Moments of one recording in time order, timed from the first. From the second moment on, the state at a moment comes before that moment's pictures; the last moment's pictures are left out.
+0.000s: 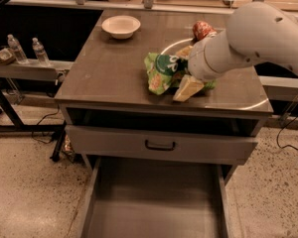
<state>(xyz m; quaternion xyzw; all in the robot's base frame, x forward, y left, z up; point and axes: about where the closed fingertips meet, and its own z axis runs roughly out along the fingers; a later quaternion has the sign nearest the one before) 0.624 -0.100 0.865 -0.67 0.64 -0.06 0.37</state>
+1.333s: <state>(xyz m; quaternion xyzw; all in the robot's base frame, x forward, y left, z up) 0.645 -0.238 1.022 -0.58 0.67 -0.11 0.45</state>
